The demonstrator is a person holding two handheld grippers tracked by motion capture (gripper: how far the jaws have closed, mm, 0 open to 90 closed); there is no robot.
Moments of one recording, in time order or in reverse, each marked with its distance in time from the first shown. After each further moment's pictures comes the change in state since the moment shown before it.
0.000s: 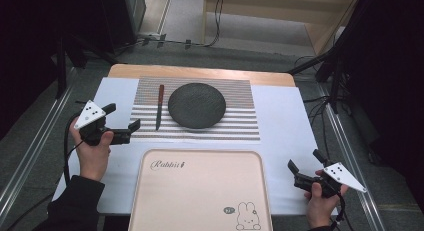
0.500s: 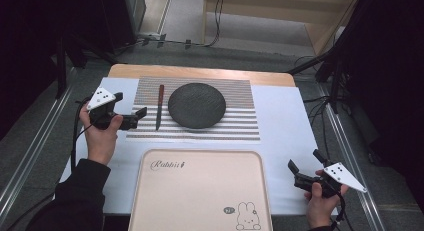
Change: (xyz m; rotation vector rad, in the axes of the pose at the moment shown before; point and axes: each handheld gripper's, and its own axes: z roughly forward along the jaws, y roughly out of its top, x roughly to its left) left arm 0.013 0.019 0.037 0.052 -0.001 -0.008; right arm 0.000 0.000 0.000 0.000 0.001 0.004
